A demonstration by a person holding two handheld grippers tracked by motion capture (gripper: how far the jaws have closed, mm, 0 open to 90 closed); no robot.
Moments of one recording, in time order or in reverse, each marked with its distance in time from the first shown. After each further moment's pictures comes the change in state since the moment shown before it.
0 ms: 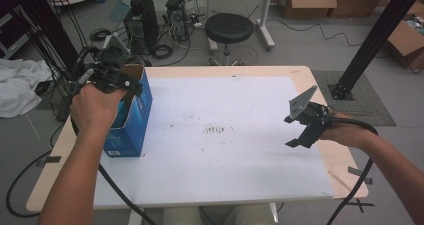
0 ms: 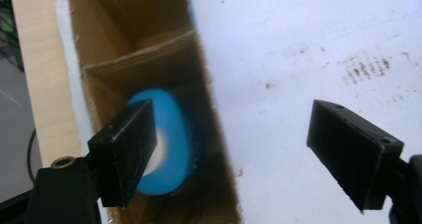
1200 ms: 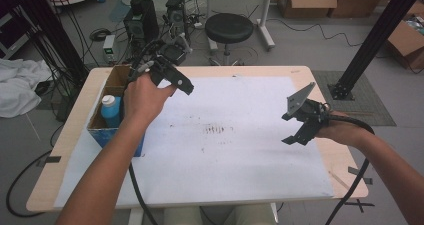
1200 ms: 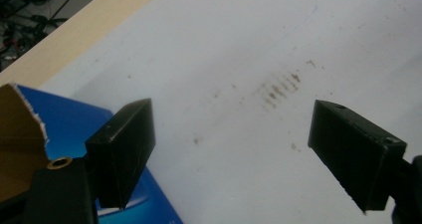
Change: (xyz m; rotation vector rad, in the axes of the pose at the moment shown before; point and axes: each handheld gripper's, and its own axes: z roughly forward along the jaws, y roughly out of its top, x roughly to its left) left arm -0.103 0.046 0.021 -0.048 -0.123 0.372; right arm -0.004 0.007 0.001 -0.023 -0.014 0.032
